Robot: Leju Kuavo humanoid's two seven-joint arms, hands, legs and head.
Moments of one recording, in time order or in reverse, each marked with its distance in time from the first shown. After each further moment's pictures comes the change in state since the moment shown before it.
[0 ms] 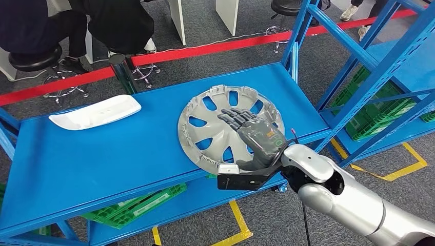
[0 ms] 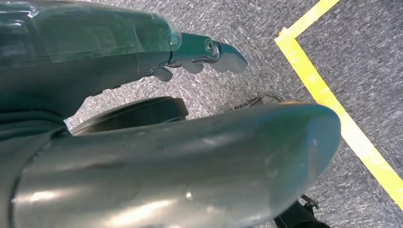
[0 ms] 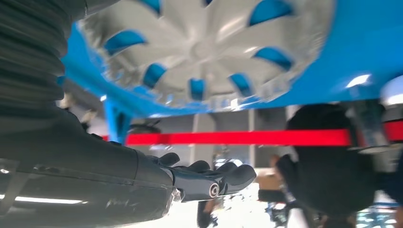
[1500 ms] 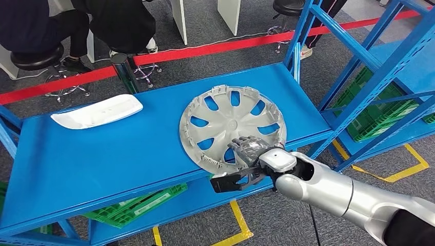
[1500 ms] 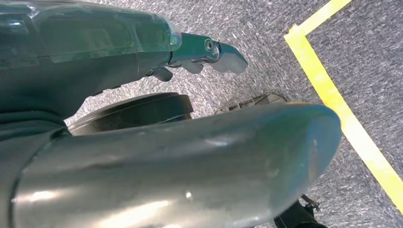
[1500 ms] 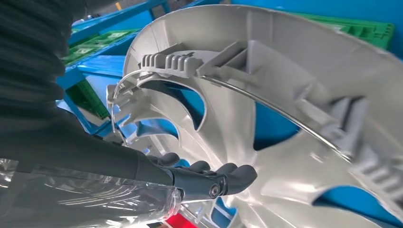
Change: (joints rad) left arm 0.001 -0.009 0.000 0.007 0.044 0.019 0.009; right arm -0.212 0.047 0.322 0.308 -0.138 0.282 0.286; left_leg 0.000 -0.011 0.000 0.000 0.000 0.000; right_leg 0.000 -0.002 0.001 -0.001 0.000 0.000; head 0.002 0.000
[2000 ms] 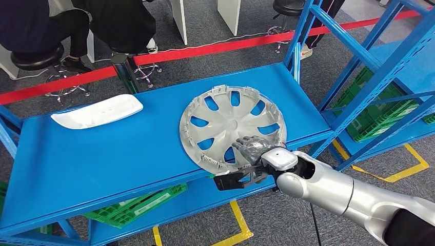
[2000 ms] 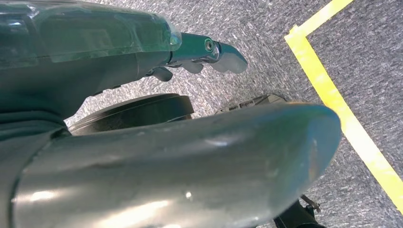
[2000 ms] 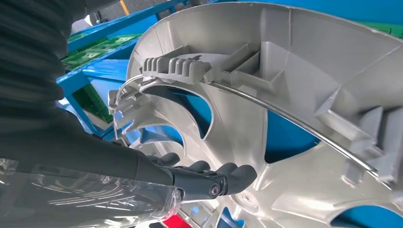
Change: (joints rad) left arm 0.000 0.000 0.000 0.002 0.000 0.000 0.000; right arm 0.000 -0.005 0.000 0.035 0.003 -0.001 -0.002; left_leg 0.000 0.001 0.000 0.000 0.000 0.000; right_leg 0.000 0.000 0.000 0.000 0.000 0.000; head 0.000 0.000
